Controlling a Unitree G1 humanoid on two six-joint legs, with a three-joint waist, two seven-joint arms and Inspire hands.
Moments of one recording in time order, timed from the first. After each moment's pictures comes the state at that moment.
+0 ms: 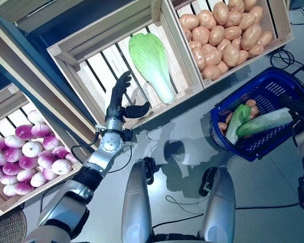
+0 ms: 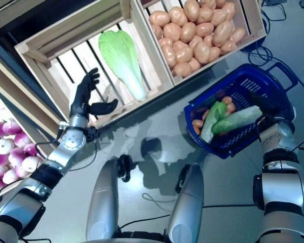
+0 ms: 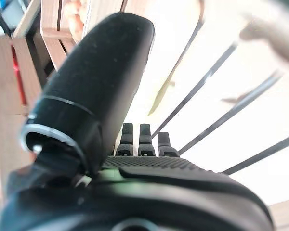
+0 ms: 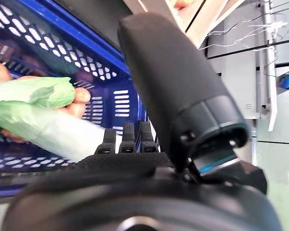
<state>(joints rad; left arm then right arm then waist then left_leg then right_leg) -0.66 0.58 -0.52 0.49 -0.24 -0.23 0.51 -0.86 -0.80 0.03 1.21 0.96 0.01 -0.13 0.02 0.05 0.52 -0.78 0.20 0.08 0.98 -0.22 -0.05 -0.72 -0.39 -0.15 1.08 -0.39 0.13</state>
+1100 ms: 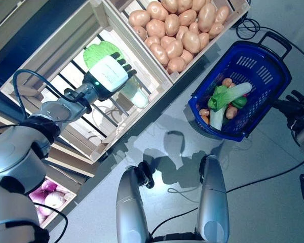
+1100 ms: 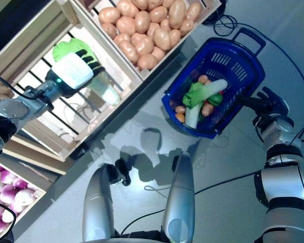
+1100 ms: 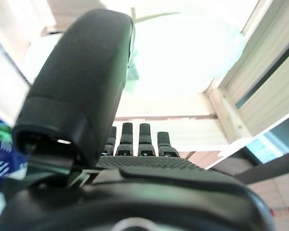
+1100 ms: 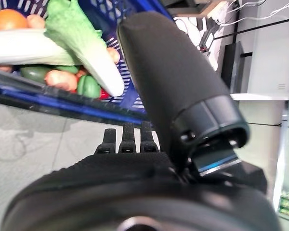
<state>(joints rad) -1.25 0.92 -1.28 0.95 0.77 -0.18 0.58 -0.94 -0.84 0.25 1.29 0.96 0.02 0.04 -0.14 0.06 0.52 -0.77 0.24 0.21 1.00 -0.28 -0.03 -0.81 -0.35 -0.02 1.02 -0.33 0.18</state>
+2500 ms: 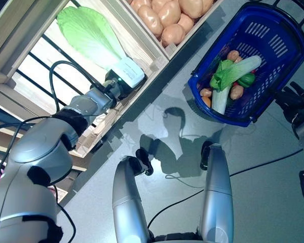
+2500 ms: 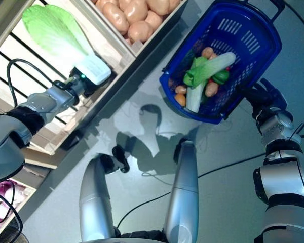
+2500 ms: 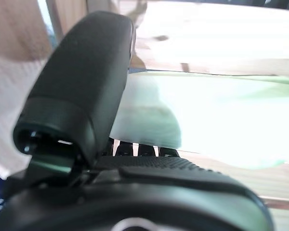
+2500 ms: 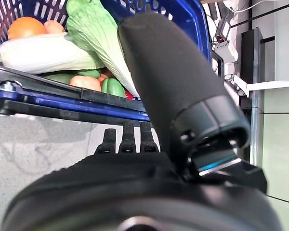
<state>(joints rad) -1.32 0.71 -1.28 0.99 0.69 -0.11 0.29 -0.98 -0.84 0.29 1.29 1.11 0.02 0.08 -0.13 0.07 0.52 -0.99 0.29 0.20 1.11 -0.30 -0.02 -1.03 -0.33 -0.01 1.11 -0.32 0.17</state>
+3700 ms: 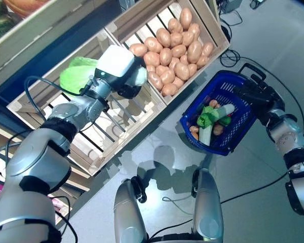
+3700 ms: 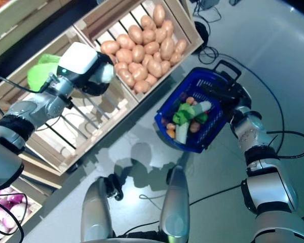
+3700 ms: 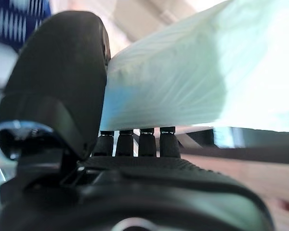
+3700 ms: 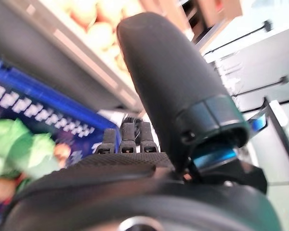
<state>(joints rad) -1.07 0.76 -0.84 0.96 0.37 -0.47 0.46 -0.79 -0.69 0.27 0.95 1.09 -0.01 0.19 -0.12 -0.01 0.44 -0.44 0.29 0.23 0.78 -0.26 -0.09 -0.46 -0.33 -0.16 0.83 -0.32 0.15</state>
